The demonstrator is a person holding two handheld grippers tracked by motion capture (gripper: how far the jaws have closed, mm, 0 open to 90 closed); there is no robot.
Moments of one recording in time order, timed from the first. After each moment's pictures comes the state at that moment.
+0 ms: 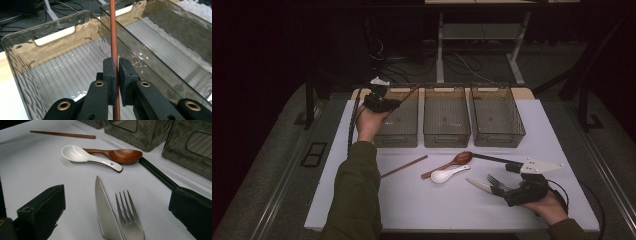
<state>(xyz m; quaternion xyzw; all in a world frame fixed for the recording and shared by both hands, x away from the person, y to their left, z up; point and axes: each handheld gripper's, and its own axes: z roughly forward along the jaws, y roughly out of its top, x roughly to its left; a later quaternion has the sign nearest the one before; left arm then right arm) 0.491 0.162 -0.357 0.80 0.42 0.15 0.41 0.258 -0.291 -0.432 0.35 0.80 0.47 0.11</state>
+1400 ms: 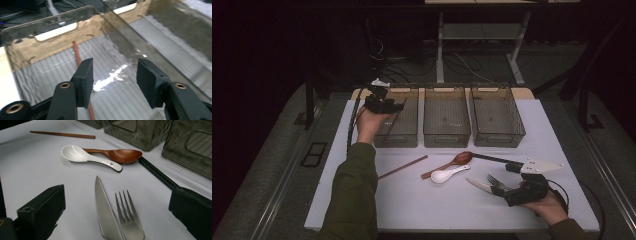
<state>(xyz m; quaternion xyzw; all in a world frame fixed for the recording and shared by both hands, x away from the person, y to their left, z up) 0.490 0.162 -0.363 0.80 0.42 0.15 0.40 0.258 -0.291 -0.432 0.35 0.80 0.47 0.11</state>
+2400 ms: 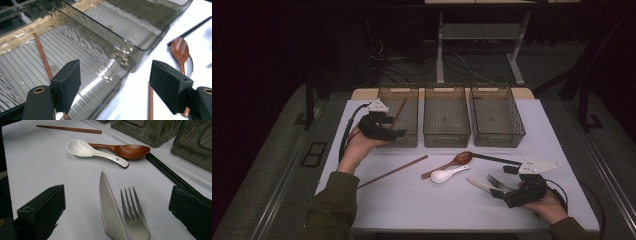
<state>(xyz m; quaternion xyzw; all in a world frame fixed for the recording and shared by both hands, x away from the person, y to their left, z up) 0.402 0.163 -0.362 0.84 0.31 0.13 0.42 0.261 -0.290 -0.436 0.33 0.81 0.47 0.09</state>
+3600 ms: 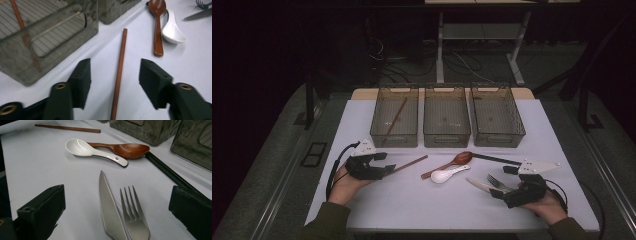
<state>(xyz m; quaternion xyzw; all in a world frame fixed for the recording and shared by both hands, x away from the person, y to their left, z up) 0.314 0.196 -0.417 0.85 0.30 0.13 0.42 0.260 -0.289 -0.437 0.33 0.81 0.47 0.09</state>
